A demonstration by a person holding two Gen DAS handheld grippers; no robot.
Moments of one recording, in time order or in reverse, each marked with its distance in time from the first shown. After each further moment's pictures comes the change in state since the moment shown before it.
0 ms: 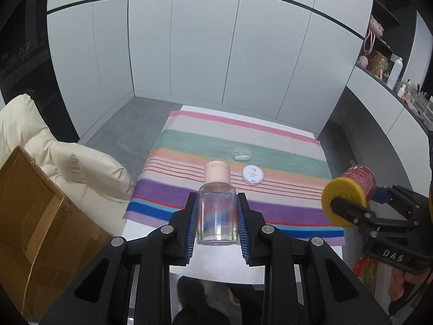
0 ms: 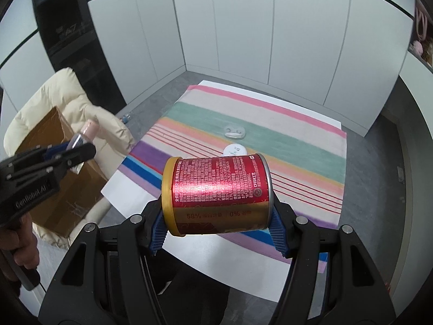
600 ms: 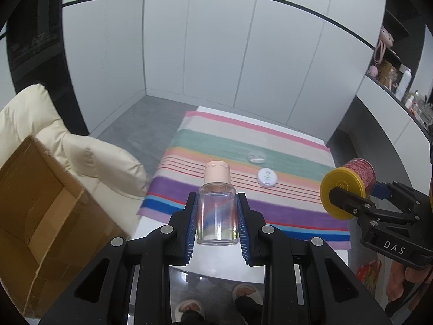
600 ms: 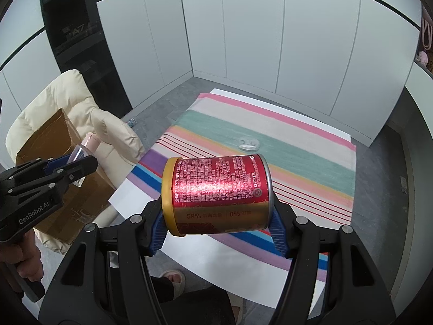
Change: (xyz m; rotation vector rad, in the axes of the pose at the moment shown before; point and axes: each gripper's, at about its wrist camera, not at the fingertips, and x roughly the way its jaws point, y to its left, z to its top) left arm -0.010 0.034 -0.008 -0.054 -0.020 0.043; right arm 0.010 0.034 0.014 -0.019 -0.036 0.030
